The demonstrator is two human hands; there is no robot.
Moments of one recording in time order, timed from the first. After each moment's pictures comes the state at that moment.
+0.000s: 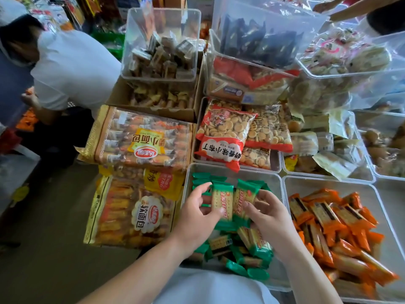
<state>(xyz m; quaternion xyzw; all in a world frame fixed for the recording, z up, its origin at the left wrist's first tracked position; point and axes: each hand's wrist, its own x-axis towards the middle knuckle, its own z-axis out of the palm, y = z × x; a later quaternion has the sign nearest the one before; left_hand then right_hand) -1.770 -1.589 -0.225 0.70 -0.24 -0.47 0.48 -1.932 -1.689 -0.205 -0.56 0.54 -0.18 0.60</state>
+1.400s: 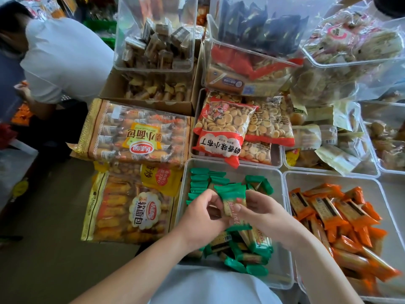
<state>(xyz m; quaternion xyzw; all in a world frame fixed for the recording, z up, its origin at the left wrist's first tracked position) -1.772 -1.599 -0.235 0.68 -0.32 -0.51 0.42 -1.934 -1.713 -0.201 -0.64 0.40 -0.02 0.65</state>
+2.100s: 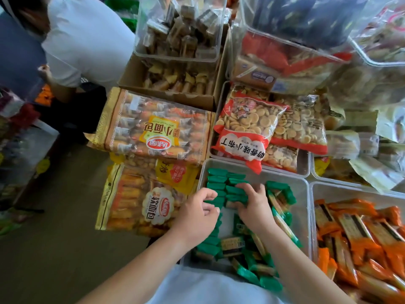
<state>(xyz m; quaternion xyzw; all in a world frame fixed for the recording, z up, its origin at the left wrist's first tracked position) -1.728 -1.592 -0.259 0.77 -0.28 -0.44 0.36 -1.874 -1.730 -0.324 -0.79 0.48 0.00 0.38</state>
